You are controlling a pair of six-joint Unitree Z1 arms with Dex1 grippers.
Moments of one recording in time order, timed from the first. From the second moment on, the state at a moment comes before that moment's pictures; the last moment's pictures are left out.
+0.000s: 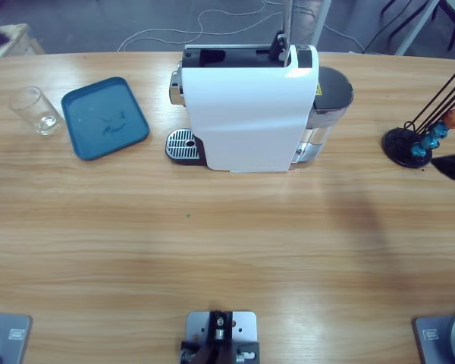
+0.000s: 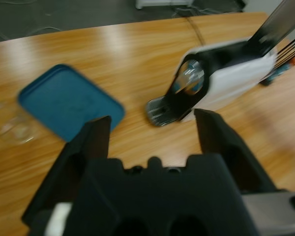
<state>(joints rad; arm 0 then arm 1) -0.60 1.10 -1.02 0.48 -0.03 -0.22 0.70 0.93 -0.65 0.37 -0.25 0.23</state>
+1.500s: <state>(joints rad) -0.61 0.97 -0.63 0.24 0.07 -0.14 0.24 1.26 -0.63 0.10 -0.29 0.29</state>
